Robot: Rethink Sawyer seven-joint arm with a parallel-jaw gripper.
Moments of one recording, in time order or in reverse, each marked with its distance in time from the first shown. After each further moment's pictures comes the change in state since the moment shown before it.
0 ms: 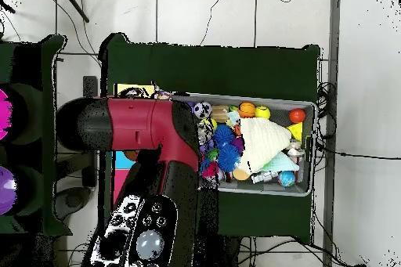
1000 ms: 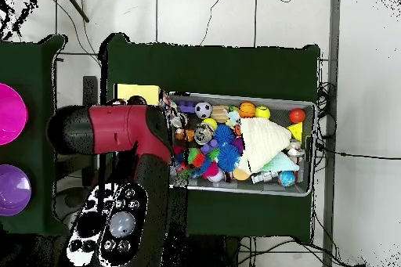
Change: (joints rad) arm 0.066 0.087 0.000 -0.002 0.017 -0.019 0.000
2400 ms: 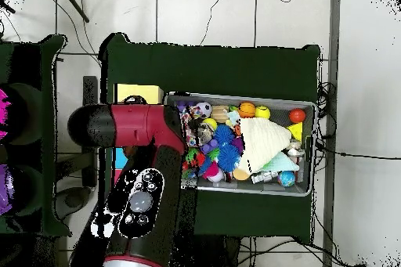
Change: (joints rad) arm -0.038 0.078 -0.008 0.000 0.041 -0.115 0.000
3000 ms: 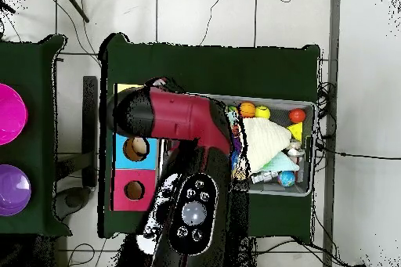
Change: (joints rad) arm -0.155 -0.105 0.036 0.009 -0.002 -0.016 0.000
